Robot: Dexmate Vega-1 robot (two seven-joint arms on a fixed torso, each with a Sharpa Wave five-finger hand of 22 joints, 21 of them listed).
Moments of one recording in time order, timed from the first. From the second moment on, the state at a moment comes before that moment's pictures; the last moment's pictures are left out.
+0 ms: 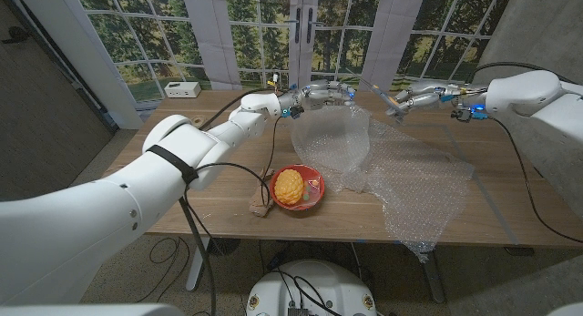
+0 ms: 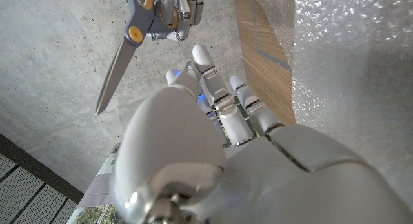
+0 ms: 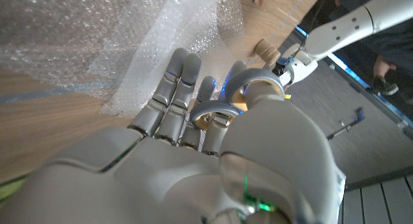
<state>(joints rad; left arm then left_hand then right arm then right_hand) 0.08 0.01 0.59 -0.35 -0.50 -0.37 -0.94 1.43 0.16 0.20 -0.13 0.18 0.81 -0.06 0.55 0.36 0.76 -0.15 0.39 0.96 1.07 -0.18 0.23 0.49 0.50 -0.05 0.25 0.19 -0.77 -1.16 -0.26 -1.74 0.56 -0.06 0.65 0.93 0.13 0.34 -0.15 0.22 0.83 -0.06 0.56 0.82 0.49 -0.05 1.02 1.08 0.70 -0.07 0.86 1.16 0.56 -0.05 0.82 0.58</state>
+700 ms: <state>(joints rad) 0.11 0.03 0.55 -0.35 -0.54 -0.40 -0.98 1.43 0.16 0.20 -0.13 0.18 0.81 -0.06 0.55 0.36 0.76 -0.15 0.38 0.96 1.07 -0.18 0.23 0.49 0.50 -0.04 0.25 0.19 -0.82 -1.08 -0.21 -1.66 0.98 -0.21 0.69 0.96 0.12 0.32 -0.17 0.21 0.85 -0.06 0.55 0.81 0.51 -0.03 1.04 1.09 0.71 -0.07 0.89 1.16 0.56 -0.05 0.87 0.59</state>
